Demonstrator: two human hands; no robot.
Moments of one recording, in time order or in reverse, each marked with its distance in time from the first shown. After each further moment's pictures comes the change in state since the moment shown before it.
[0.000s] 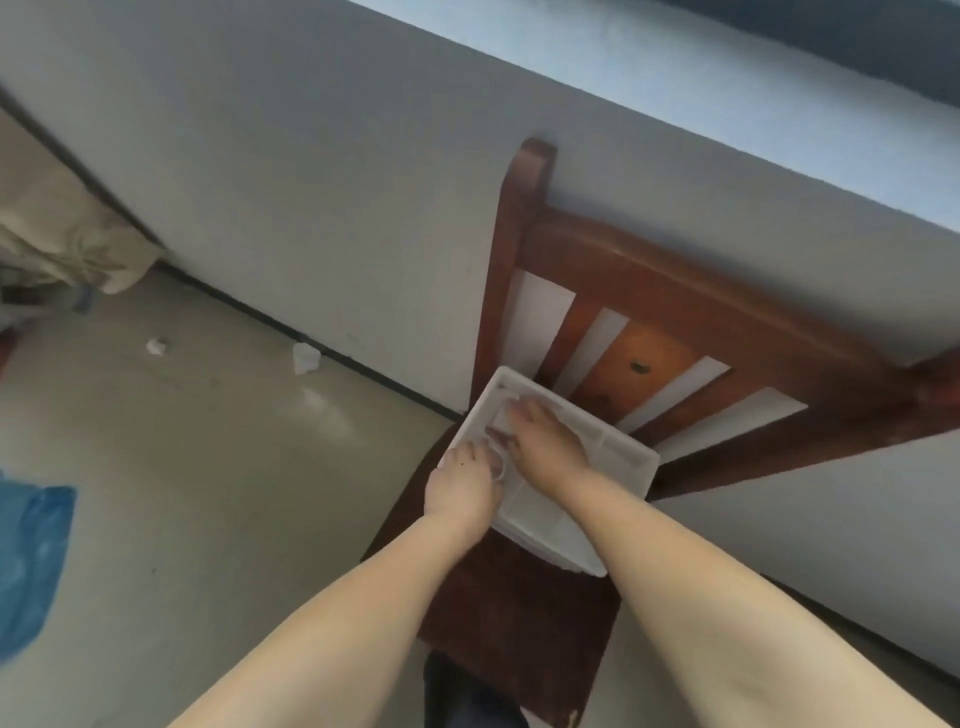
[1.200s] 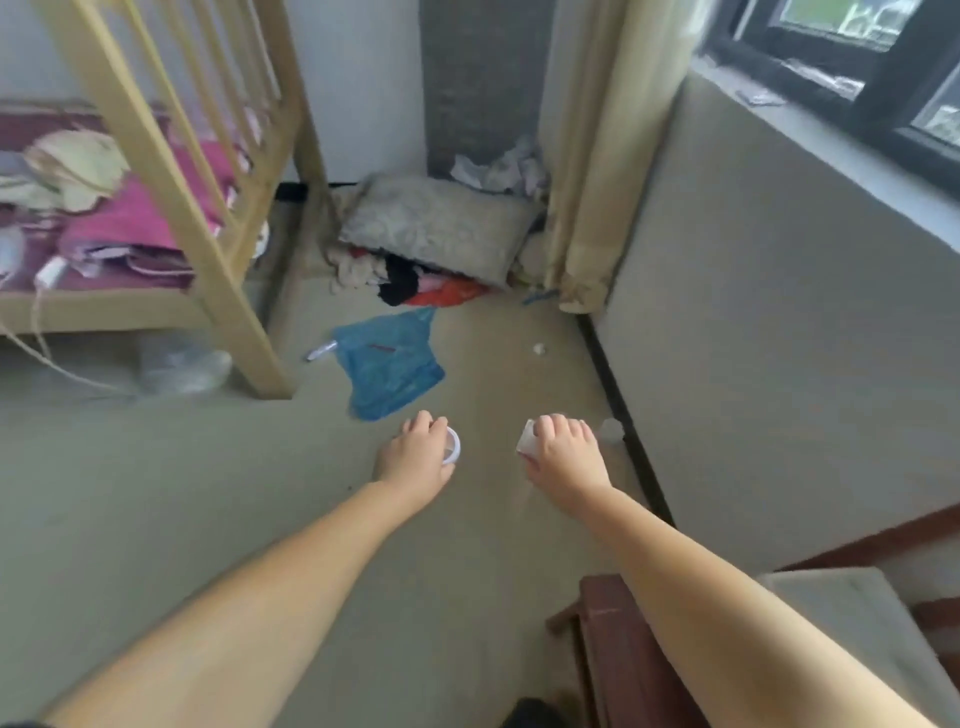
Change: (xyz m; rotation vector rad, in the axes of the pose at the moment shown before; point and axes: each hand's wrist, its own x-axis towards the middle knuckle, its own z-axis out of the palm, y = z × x) left_hand -0.394 -0.267 0.000 -0.238 0.484 -0.846; right_hand -0.166 -0.361 0.079 -0.467 0.192 -0.968
